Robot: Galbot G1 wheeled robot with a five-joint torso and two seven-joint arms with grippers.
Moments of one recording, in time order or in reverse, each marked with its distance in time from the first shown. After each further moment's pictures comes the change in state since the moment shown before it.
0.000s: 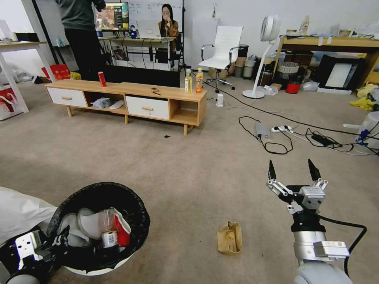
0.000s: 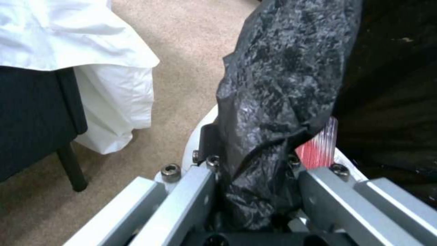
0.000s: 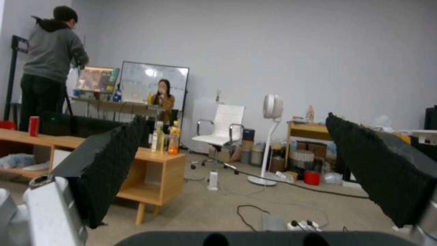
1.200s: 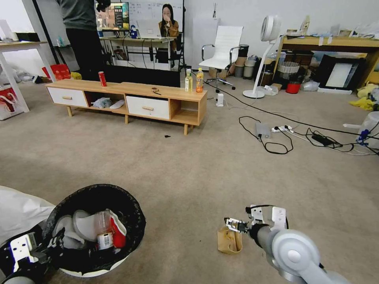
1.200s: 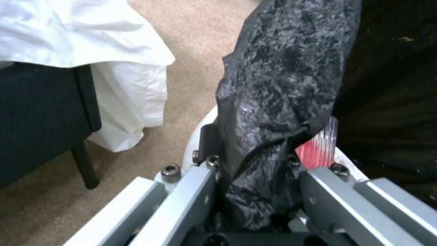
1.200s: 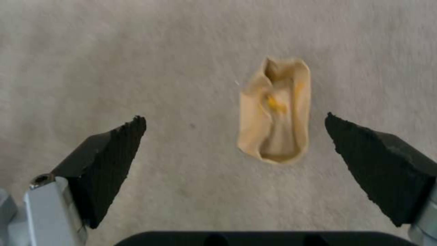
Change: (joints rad) left arm -0.004 0.003 -0.019 0.028 0.007 -0.005 0.005; right arm 0.360 -0.195 -0.360 -0.204 1.246 -0.810 0.460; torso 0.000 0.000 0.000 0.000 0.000
